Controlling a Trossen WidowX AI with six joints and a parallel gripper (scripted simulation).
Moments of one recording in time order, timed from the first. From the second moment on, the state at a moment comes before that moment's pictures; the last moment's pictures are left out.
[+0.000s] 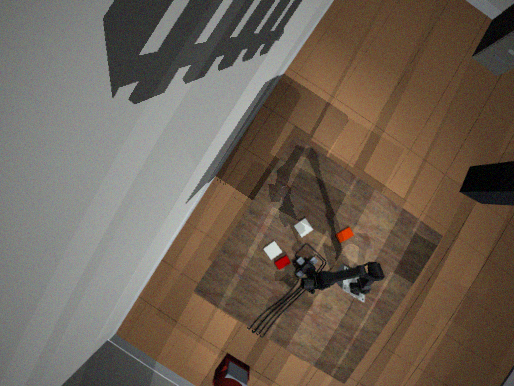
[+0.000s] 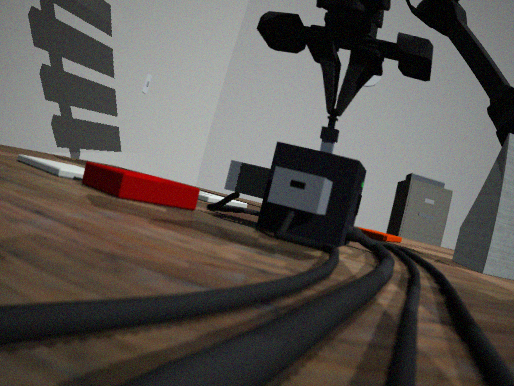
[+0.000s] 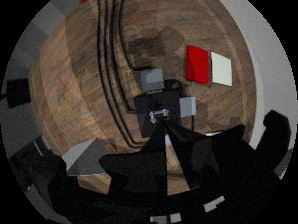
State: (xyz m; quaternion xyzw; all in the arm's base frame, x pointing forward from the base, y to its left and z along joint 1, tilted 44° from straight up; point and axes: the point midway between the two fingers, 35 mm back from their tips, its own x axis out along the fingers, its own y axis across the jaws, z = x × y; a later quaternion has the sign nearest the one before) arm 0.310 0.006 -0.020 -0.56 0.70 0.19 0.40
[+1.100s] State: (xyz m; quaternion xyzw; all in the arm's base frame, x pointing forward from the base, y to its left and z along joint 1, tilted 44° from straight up) arm 0.309 0.004 -0.023 -0.55 0.70 0.20 0.40
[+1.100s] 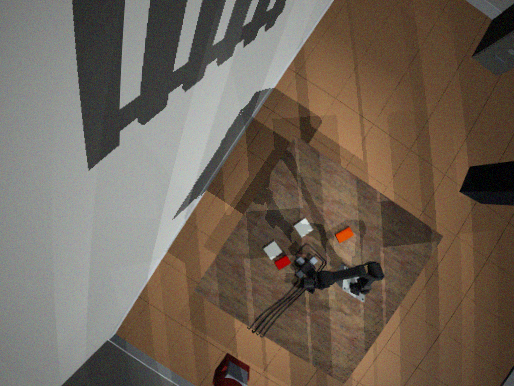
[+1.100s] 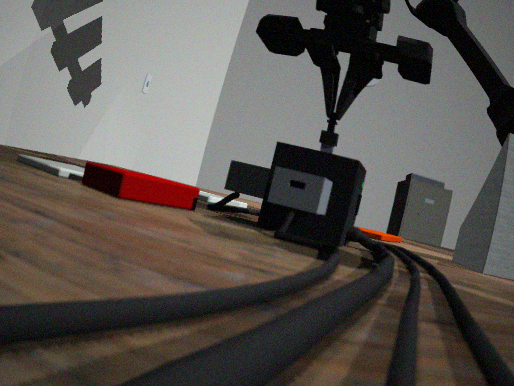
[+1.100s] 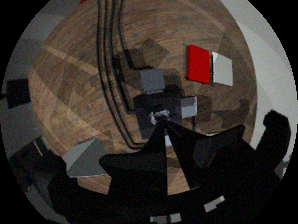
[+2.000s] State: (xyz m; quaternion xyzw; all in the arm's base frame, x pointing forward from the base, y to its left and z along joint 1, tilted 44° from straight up) arm 0.309 0.002 -0.025 -0.55 0.70 0.20 0.40
